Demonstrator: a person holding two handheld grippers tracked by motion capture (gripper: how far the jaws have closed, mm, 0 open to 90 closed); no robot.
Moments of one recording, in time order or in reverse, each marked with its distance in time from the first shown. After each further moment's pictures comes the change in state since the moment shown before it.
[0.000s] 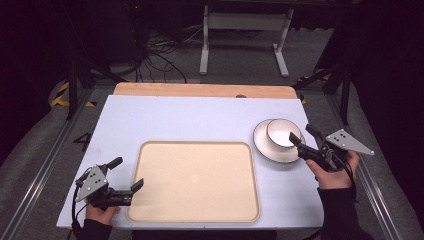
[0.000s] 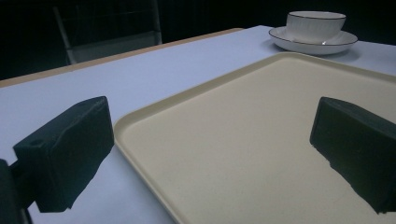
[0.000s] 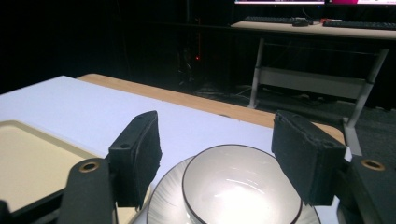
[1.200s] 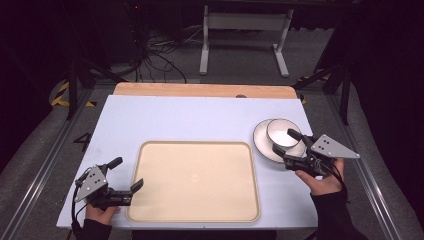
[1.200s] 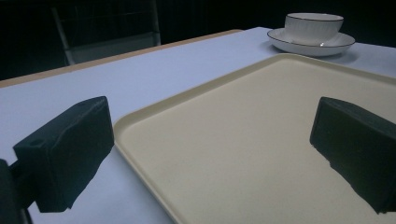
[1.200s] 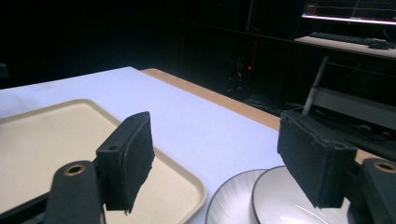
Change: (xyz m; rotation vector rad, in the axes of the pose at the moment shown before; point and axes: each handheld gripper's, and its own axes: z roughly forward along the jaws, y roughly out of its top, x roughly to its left) left arm 0.000 0.000 0.000 -0.009 -0.004 -0.004; right arm 0.028 -0.004 0.007 -0.033 0.236 -0.119
